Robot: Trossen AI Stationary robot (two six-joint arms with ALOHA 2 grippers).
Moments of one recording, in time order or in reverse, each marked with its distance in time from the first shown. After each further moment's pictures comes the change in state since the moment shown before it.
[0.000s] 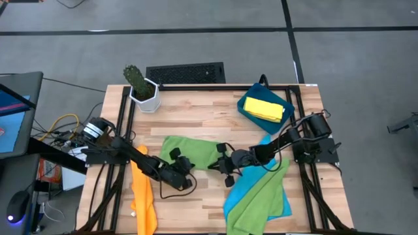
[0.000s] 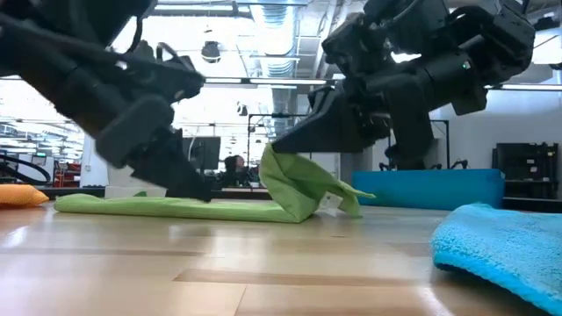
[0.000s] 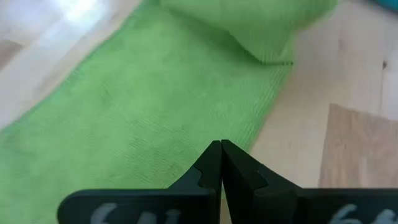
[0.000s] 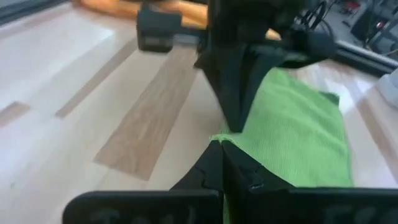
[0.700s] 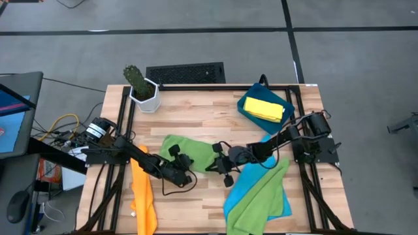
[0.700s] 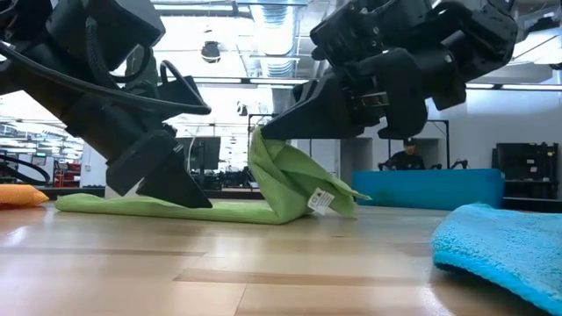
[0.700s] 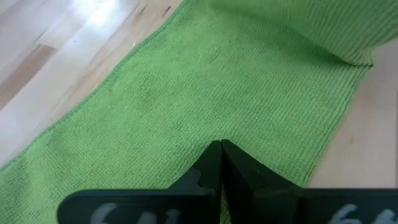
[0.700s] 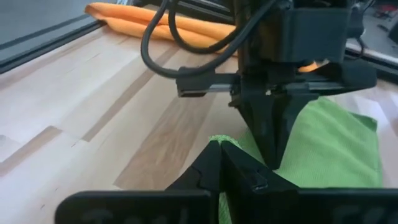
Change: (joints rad) left arm 0.038 0.016 -0.031 0.016 -0.032 0.073; right arm -0.035 -0.001 0.053 -0.047 -0.152 0.016
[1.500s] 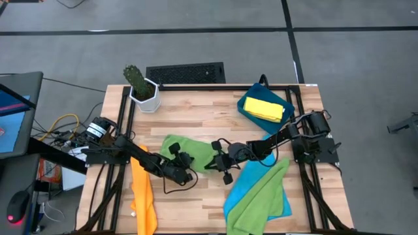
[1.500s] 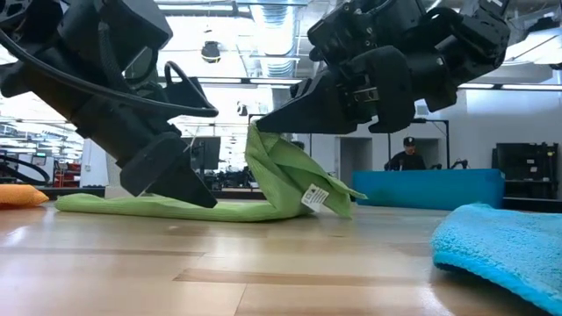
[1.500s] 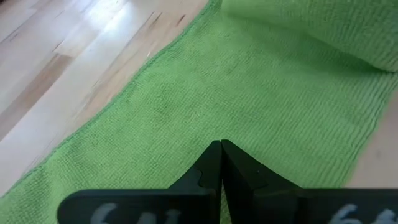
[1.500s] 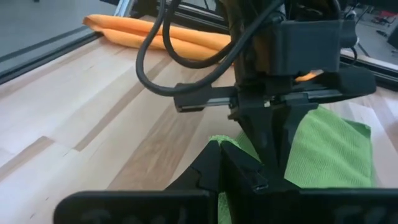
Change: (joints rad) left arm 0.021 0.000 0.000 0.010 -0.025 0.031; right arm -0.033 0.001 0.000 0.039 -0.040 0.002
